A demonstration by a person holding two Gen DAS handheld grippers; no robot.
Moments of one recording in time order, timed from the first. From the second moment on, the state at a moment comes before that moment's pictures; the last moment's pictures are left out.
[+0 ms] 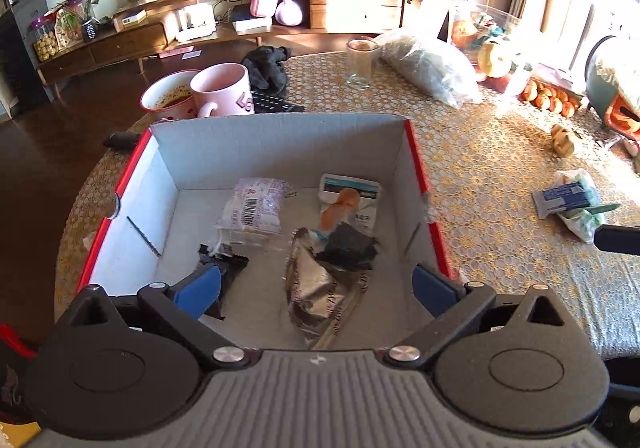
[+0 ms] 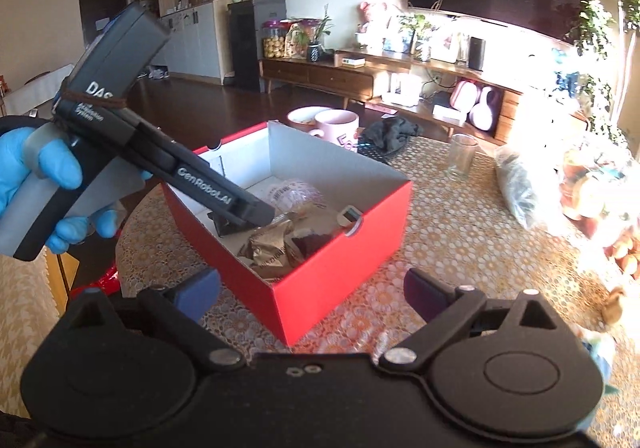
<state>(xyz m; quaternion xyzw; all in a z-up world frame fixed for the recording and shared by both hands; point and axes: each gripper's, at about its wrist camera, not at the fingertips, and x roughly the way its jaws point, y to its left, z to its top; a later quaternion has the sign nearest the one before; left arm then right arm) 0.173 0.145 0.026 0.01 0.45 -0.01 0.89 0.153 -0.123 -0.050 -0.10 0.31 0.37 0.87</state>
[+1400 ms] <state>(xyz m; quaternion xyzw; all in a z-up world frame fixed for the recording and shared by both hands) 0.157 -0.054 0.018 0.07 0.41 -0.19 0.89 0.126 -0.315 -0.068 -0.05 0.31 0.19 0.93</state>
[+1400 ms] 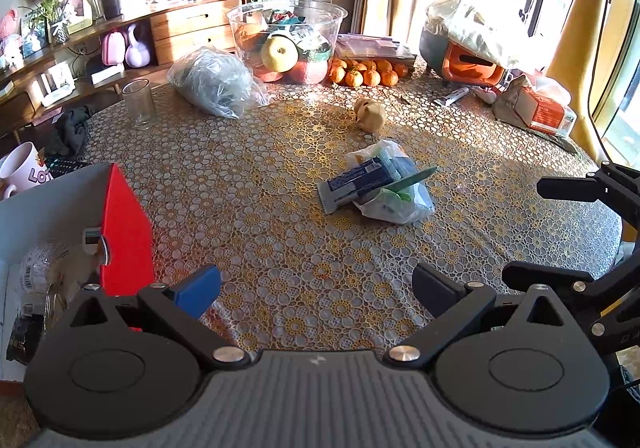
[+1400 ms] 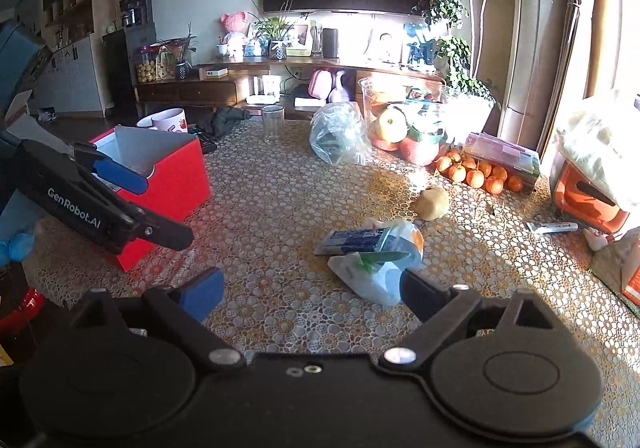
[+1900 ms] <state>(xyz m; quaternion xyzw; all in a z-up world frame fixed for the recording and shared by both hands) 0.208 -0.094 -0.005 0.12 0.39 -0.23 0.88 0.159 -0.344 -0.091 -0.05 0.32 0.16 0.93</state>
